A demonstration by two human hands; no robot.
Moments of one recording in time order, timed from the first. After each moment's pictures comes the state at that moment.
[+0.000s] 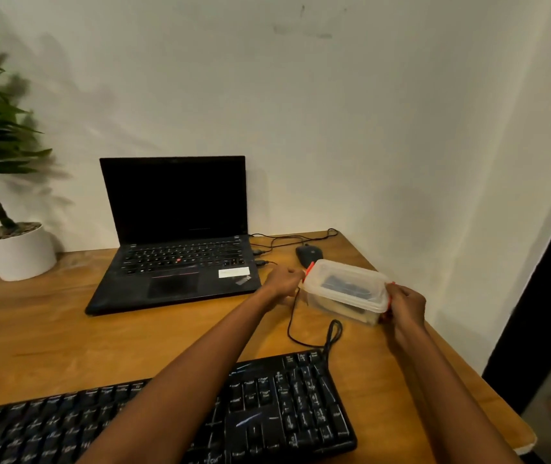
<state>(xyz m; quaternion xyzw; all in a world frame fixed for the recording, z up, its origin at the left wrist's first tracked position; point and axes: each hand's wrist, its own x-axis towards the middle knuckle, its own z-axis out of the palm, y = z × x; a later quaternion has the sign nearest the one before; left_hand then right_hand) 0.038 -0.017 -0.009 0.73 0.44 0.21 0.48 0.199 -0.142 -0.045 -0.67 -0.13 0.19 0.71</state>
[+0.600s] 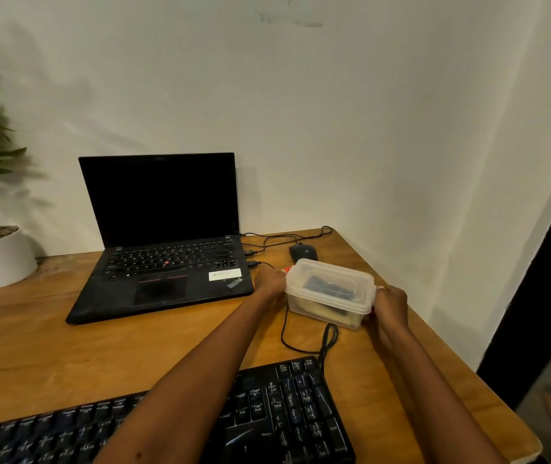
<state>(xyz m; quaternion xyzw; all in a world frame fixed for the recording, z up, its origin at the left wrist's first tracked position) 0.061 0.017 -0.035 0.64 0.52 0.29 0.49 0.196 -0.117 -0.057 -0.73 -0.17 0.17 0.64</state>
